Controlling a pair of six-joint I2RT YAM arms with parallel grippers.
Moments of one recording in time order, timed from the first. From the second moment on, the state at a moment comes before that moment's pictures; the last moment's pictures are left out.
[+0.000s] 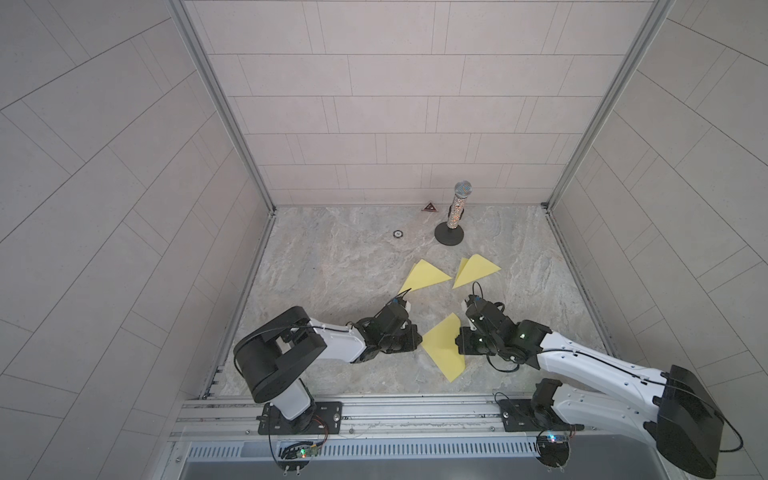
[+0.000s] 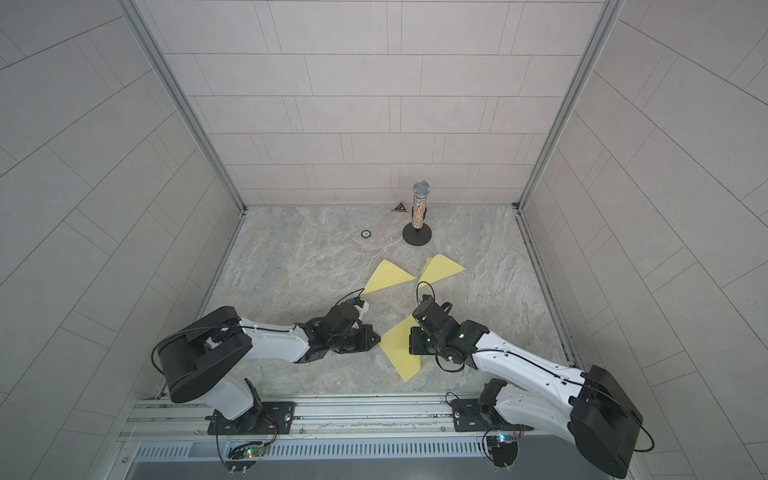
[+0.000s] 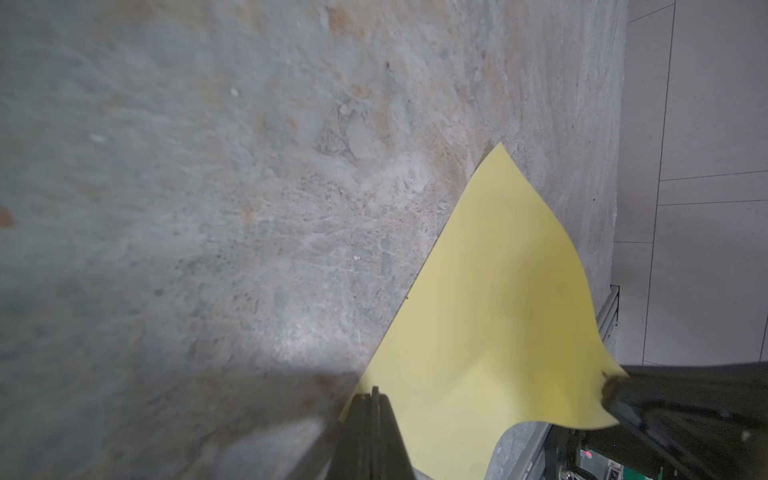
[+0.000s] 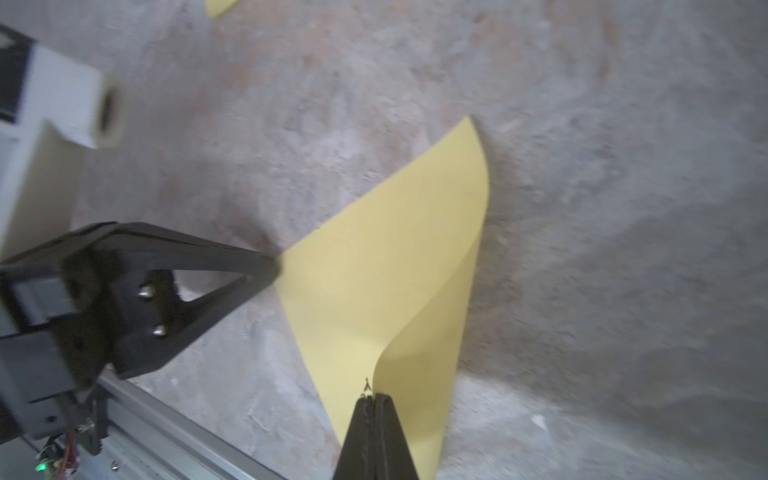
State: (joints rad) left arm -0.90 1.62 0.52 0.32 0.23 -0.94; right arm 0.81 1.06 0.55 -0.45 -0.07 0.81
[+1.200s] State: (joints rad) left arm -0.90 1.64 0.49 0.40 0.23 -0.95; right arm 0.83 1.45 0.55 0.04 -0.11 0.85
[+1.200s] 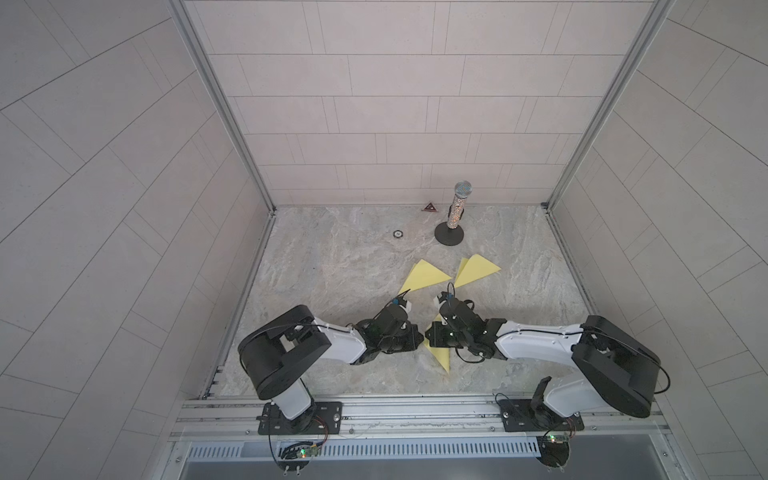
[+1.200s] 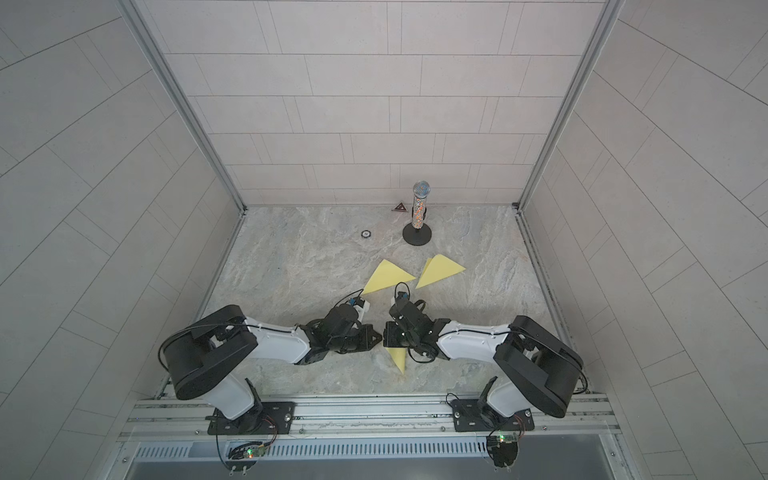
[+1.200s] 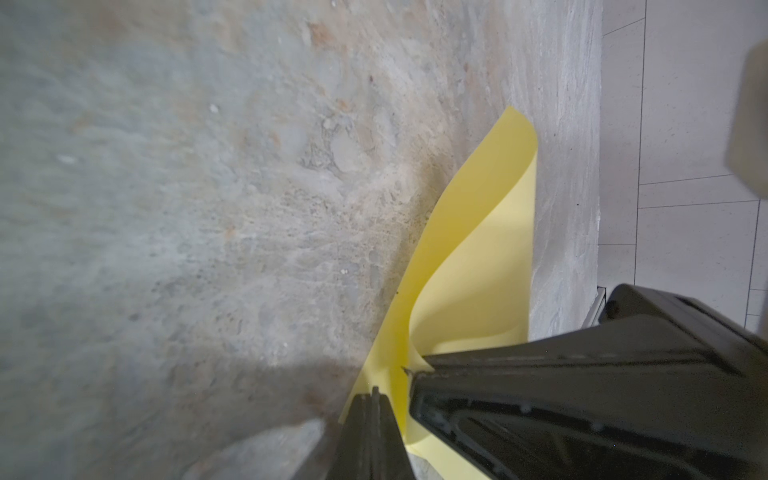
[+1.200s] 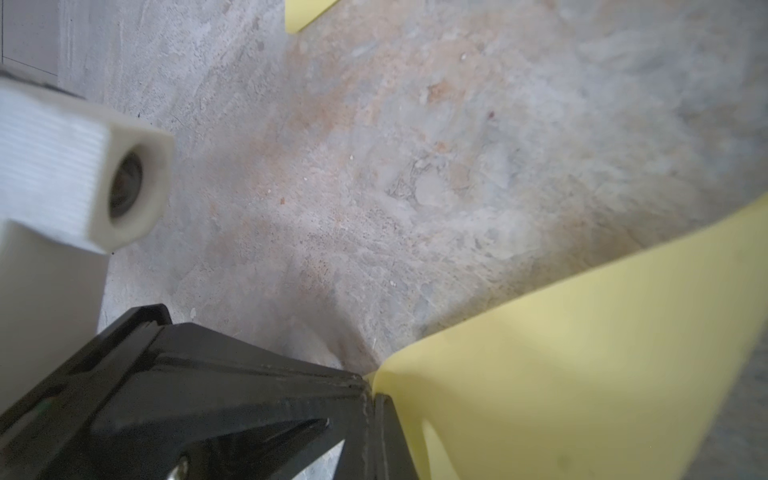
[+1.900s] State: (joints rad) left arm -0.90 1.64 0.49 0.41 0.23 -0.95; right arm 0.83 1.48 0.55 0.07 -0.13 0.83
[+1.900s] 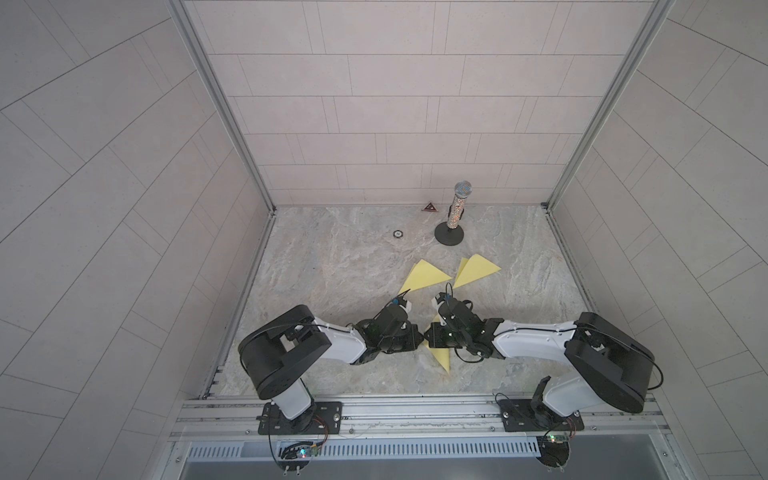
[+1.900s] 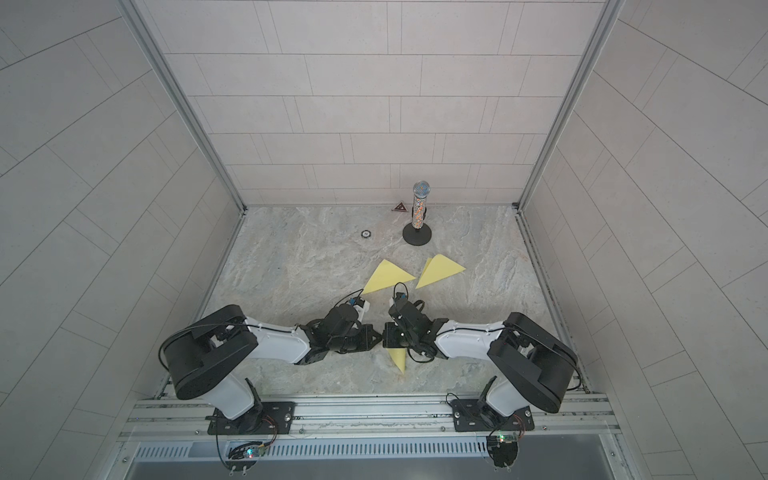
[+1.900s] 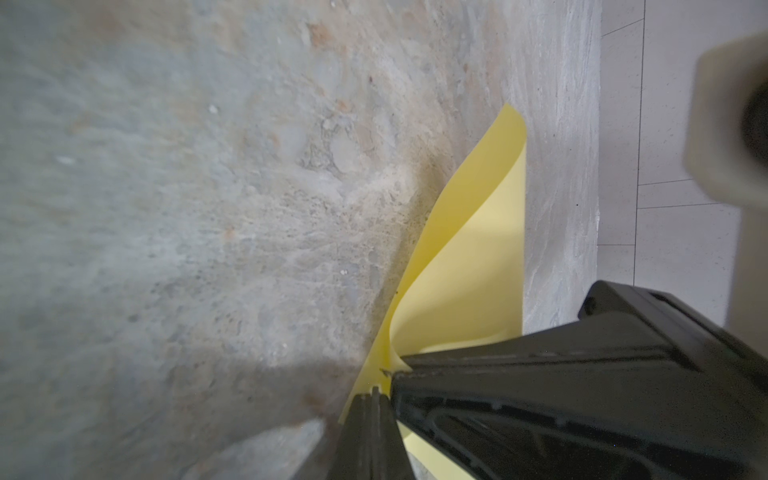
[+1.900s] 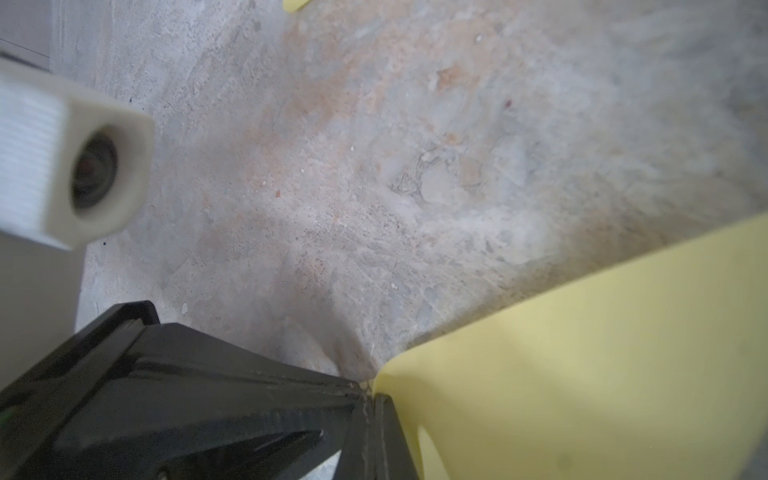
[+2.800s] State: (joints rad) left arm -0.90 1.62 0.49 0.38 0.21 -0.95; right arm 0.82 1.50 0.49 0.18 -0.13 0.83
